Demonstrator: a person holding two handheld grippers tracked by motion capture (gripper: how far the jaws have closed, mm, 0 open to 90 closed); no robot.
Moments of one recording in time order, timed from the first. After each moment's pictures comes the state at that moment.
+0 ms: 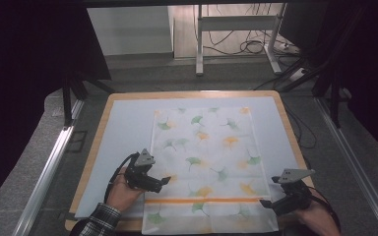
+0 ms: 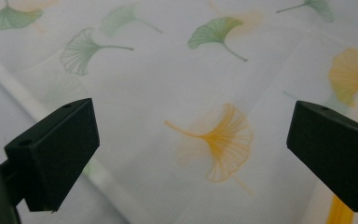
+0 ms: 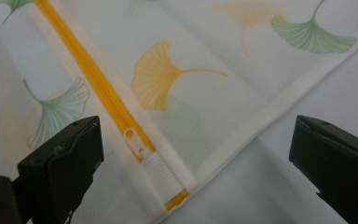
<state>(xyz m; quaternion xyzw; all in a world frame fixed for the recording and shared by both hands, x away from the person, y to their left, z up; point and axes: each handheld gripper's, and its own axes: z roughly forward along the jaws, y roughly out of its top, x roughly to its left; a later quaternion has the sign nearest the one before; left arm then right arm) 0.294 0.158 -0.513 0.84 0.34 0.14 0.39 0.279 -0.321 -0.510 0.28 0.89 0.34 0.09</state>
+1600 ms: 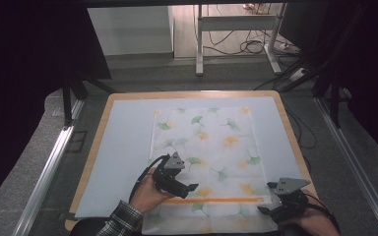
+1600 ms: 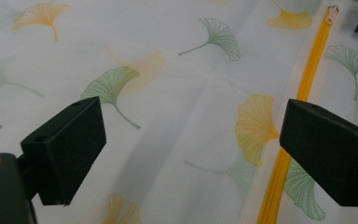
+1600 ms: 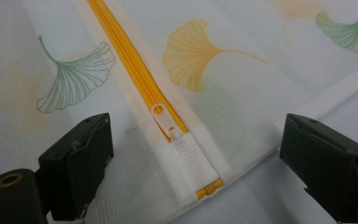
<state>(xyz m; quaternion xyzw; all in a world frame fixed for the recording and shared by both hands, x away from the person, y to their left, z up) 0.295 0.080 -0.505 0.87 0.27 0.08 0.40 0.264 -0.316 -0.524 0.21 0.91 0.34 0.12</state>
